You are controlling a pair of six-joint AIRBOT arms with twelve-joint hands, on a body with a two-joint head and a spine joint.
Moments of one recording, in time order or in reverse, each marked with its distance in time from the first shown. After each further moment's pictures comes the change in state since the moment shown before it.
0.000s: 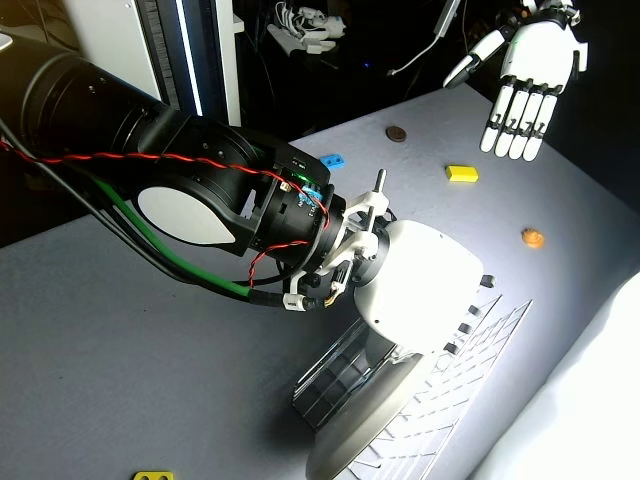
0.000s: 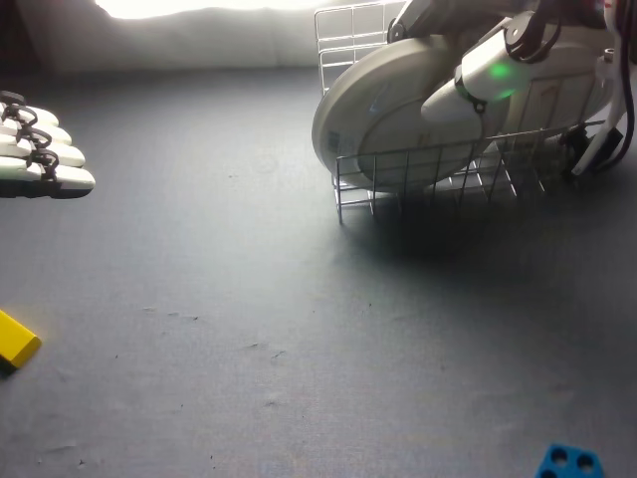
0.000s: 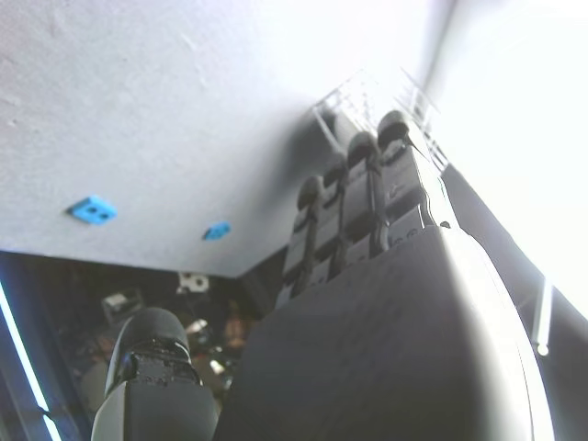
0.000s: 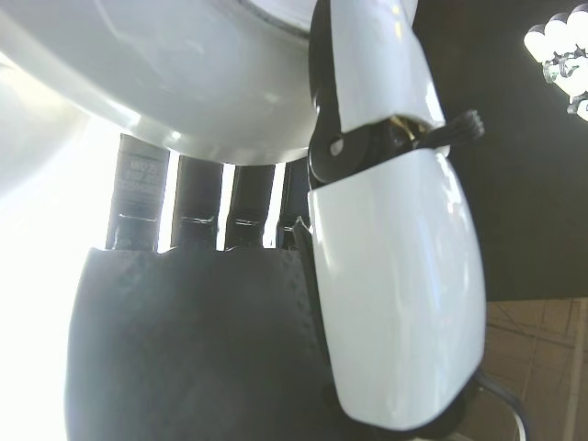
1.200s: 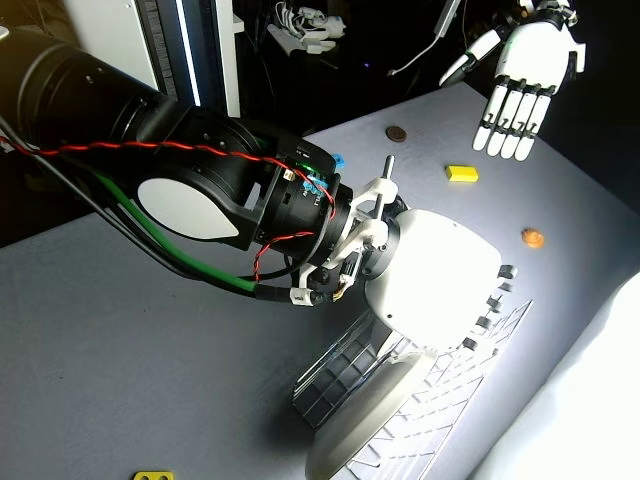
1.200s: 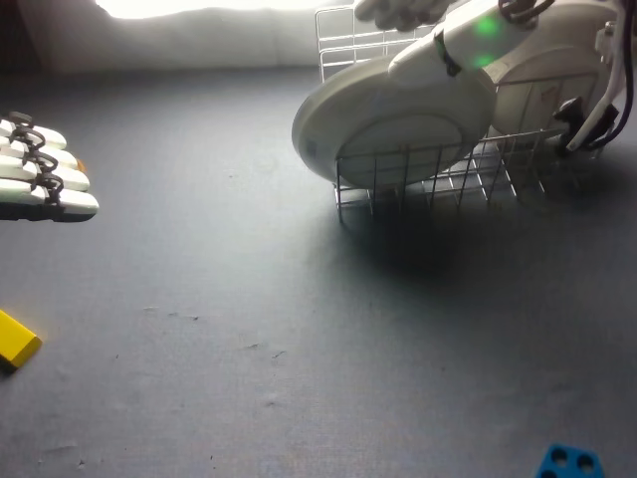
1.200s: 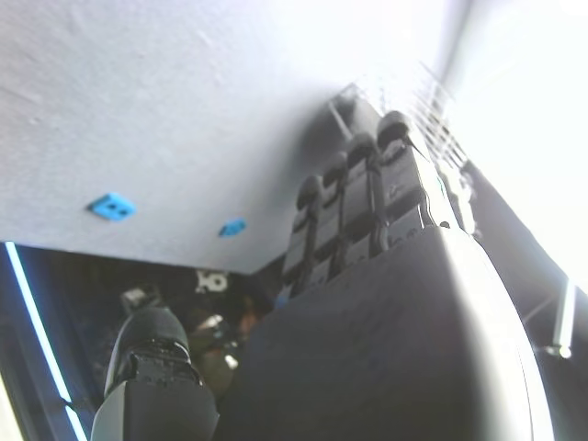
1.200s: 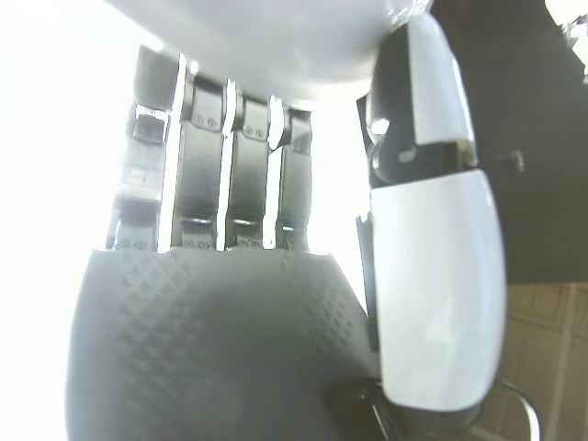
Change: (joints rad) left arm 0.000 0.000 -0.010 0.051 -0.035 -0.007; right arm 0.036 0.008 0.000 -0.003 0.035 0.000
